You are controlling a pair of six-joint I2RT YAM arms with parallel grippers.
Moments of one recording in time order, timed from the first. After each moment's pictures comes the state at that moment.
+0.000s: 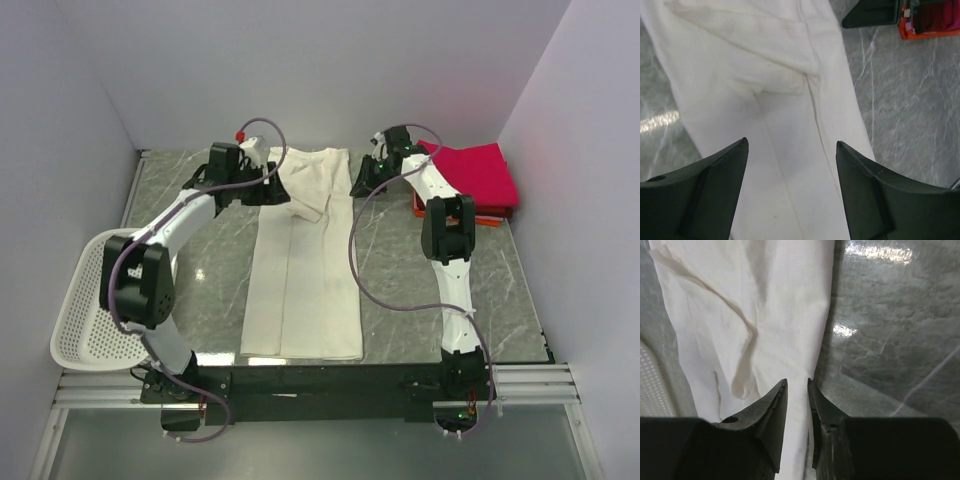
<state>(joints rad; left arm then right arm) -0.24 1.68 1.30 -0.27 0.42 -0.30 0.19 2.53 2.24 -0.76 -0.55 0.36</state>
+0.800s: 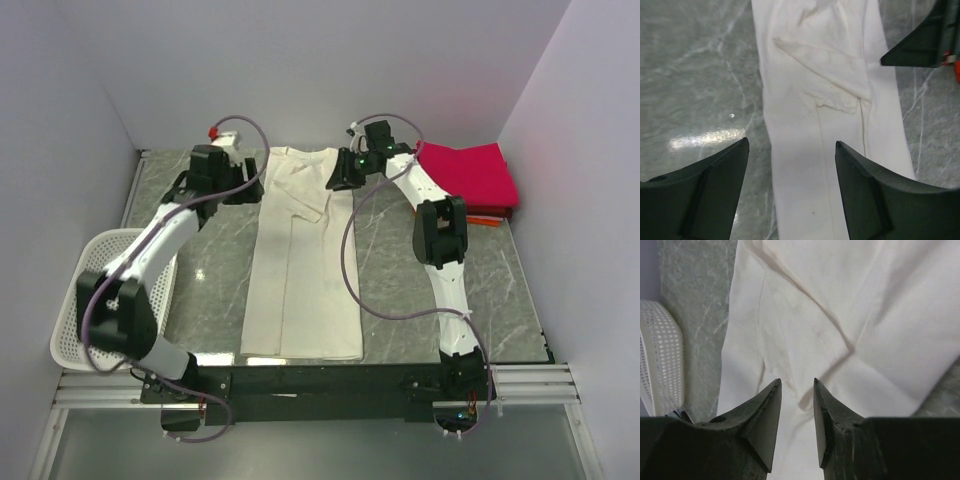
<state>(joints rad) -0.25 1.58 1.27 -0.29 0.11 -0.26 0.26 2.47 2.24 -0.66 -0.65 0.30</state>
